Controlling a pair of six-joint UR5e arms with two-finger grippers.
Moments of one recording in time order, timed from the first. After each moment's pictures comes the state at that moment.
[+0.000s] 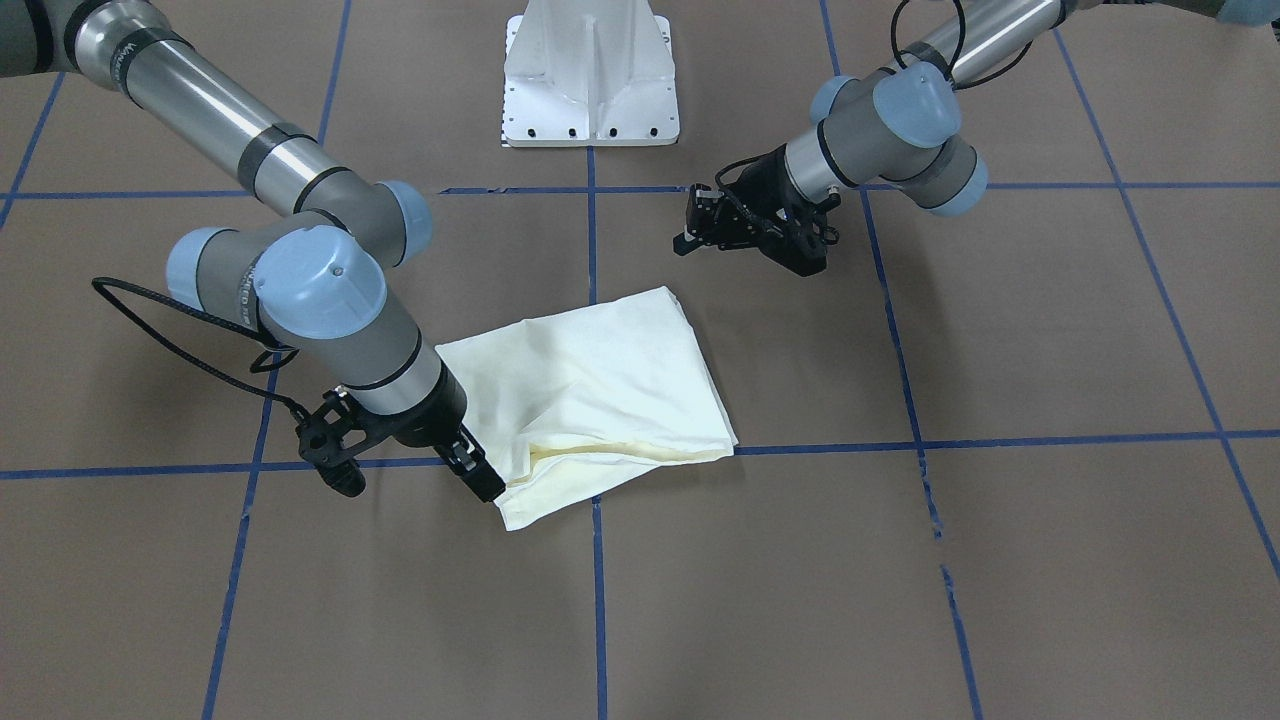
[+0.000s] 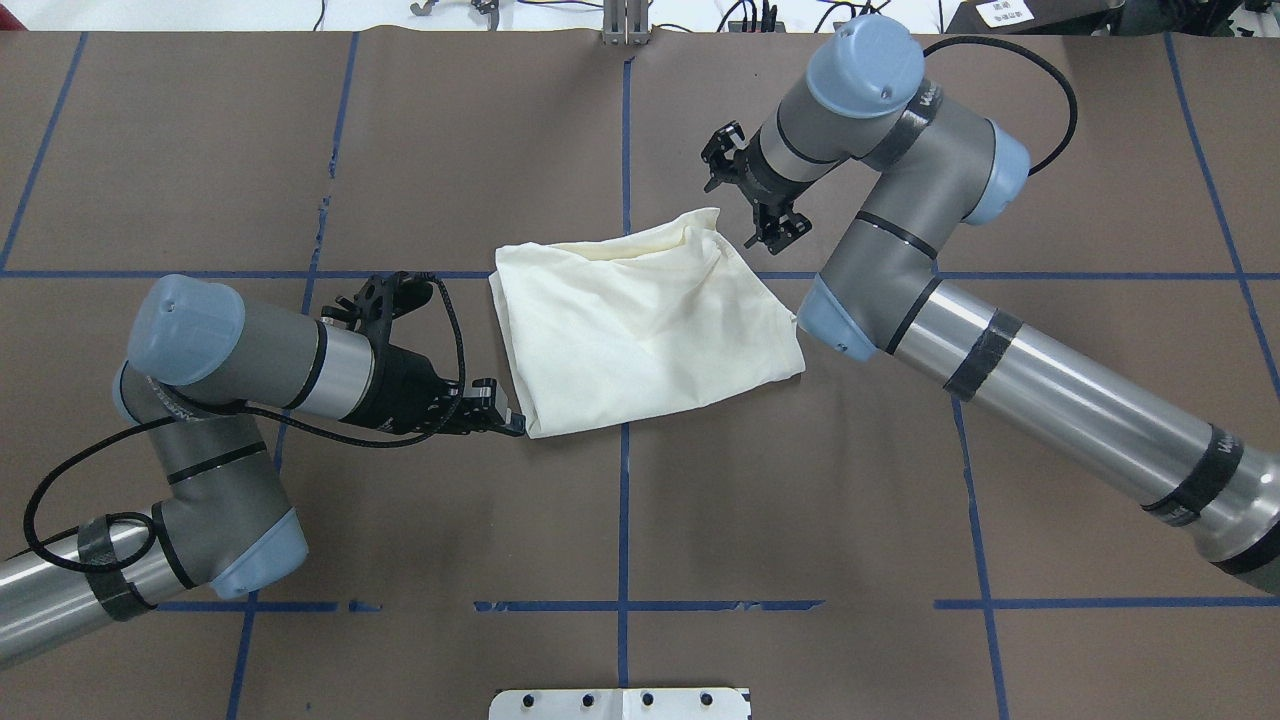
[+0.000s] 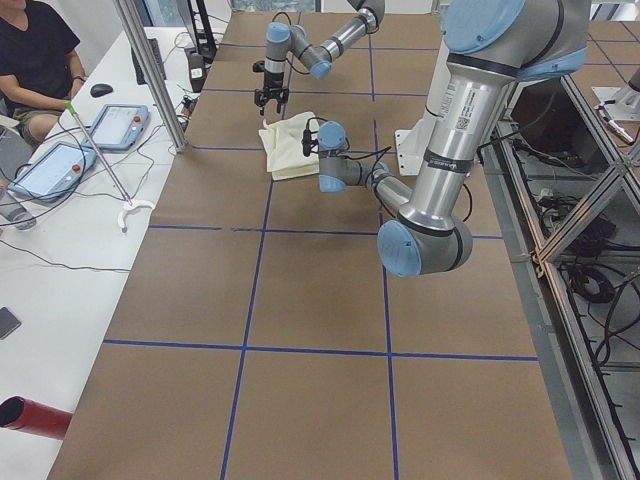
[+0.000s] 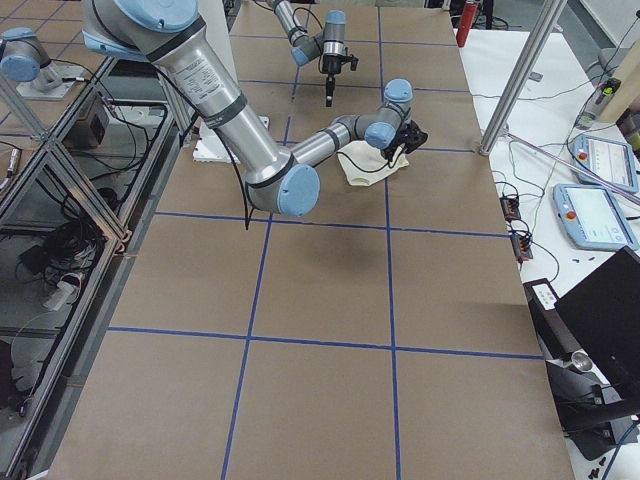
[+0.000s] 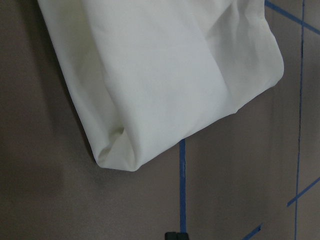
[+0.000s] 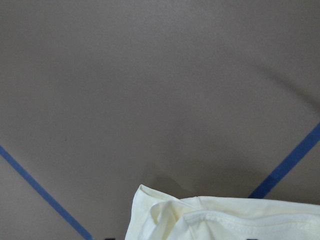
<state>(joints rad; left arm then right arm) -0.57 -1.96 -1.61 -2.64 -2.11 -1.52 0.80 -0.82 1.28 -1.10 2.06 2.00</state>
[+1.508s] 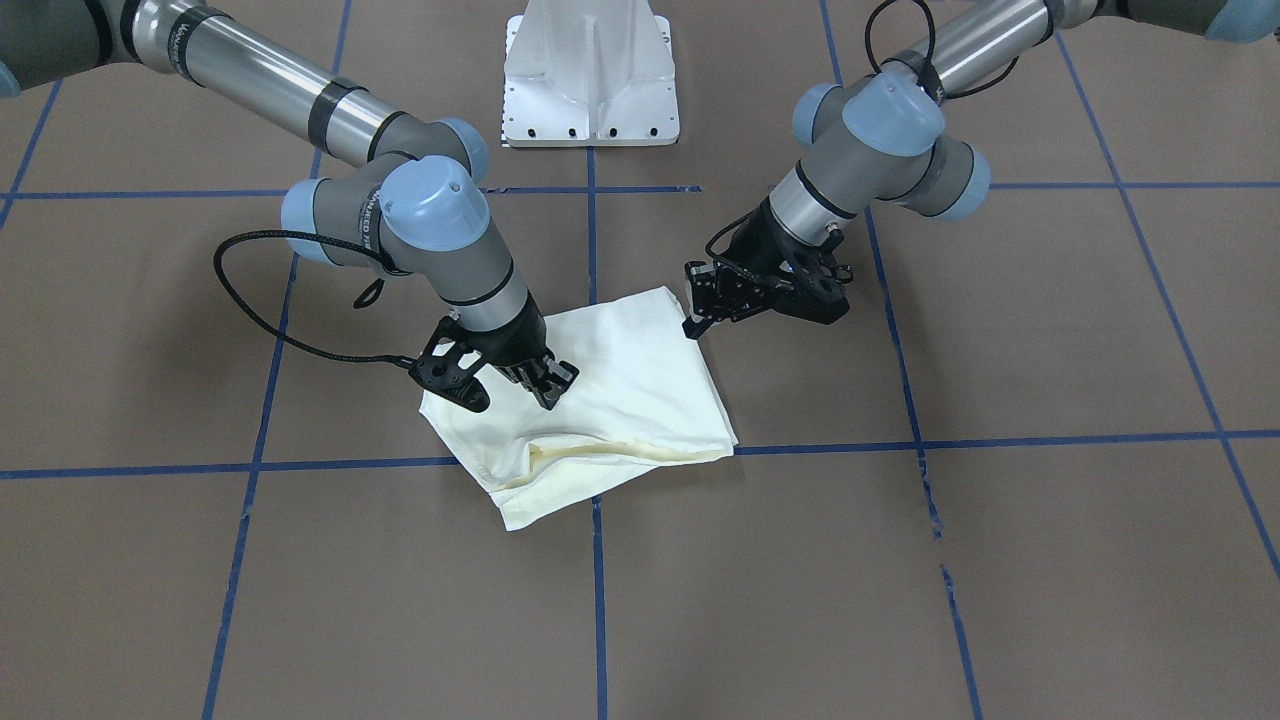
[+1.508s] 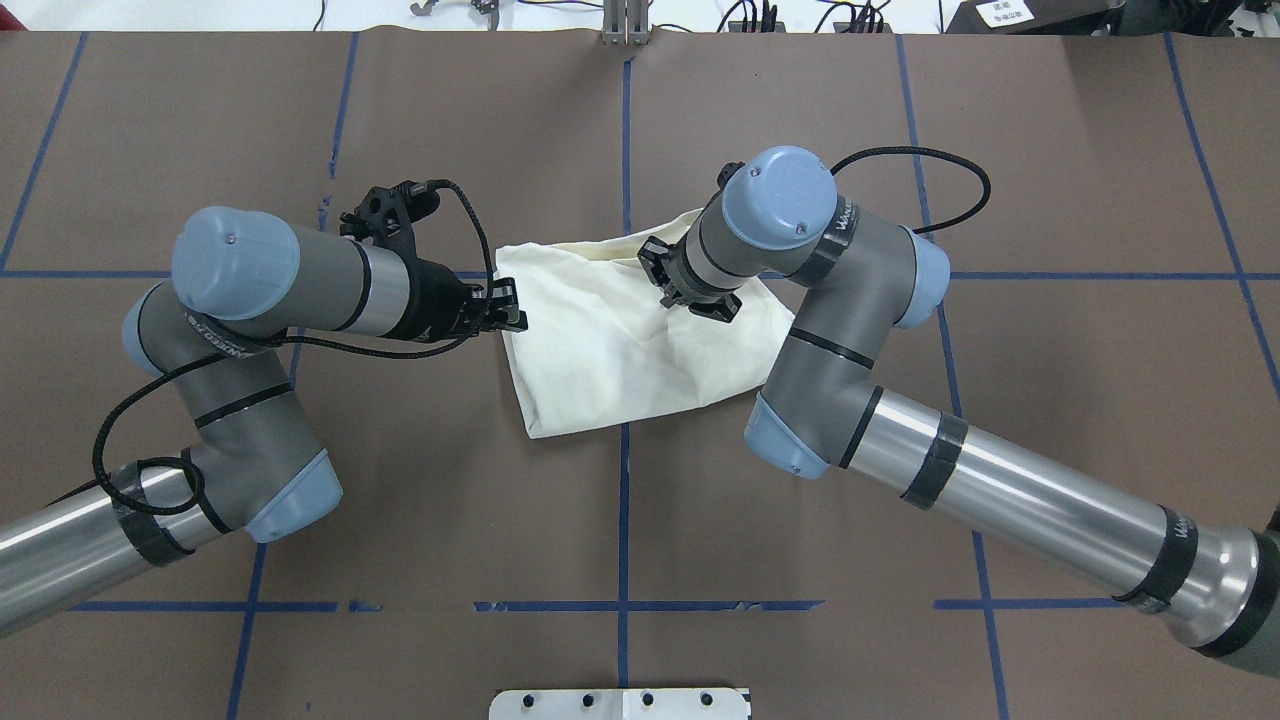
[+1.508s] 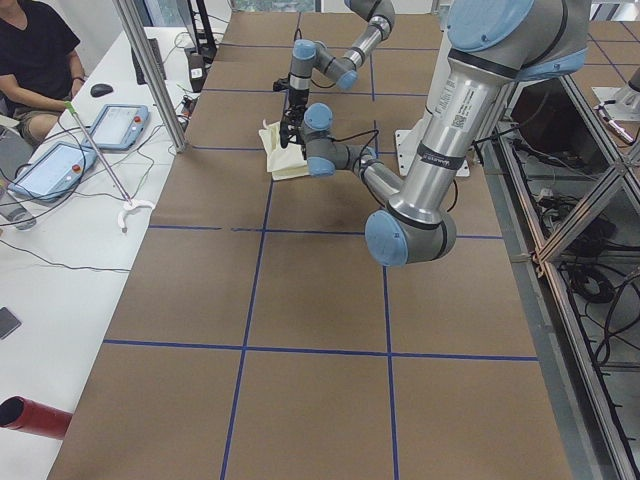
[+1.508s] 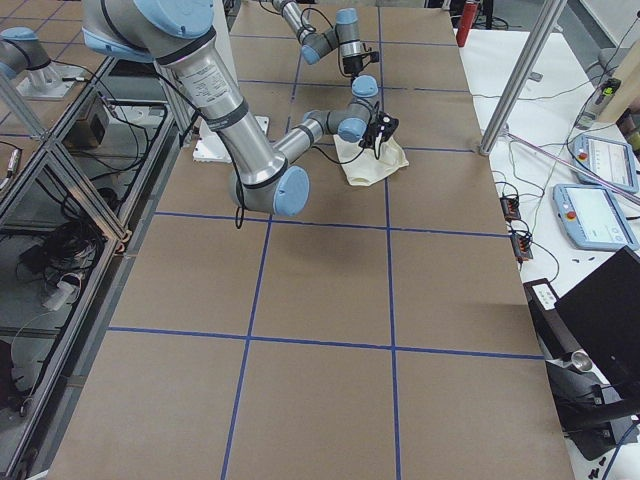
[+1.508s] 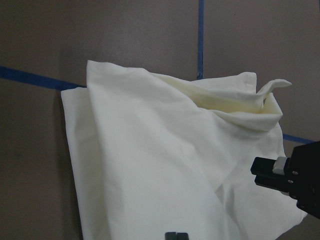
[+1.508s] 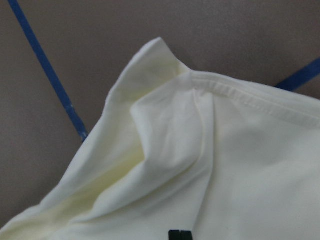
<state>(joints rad) -0.63 -2.05 -1.59 -2.41 -1.94 -1.50 0.62 -0.81 1.32 -1.11 1.88 1.78</state>
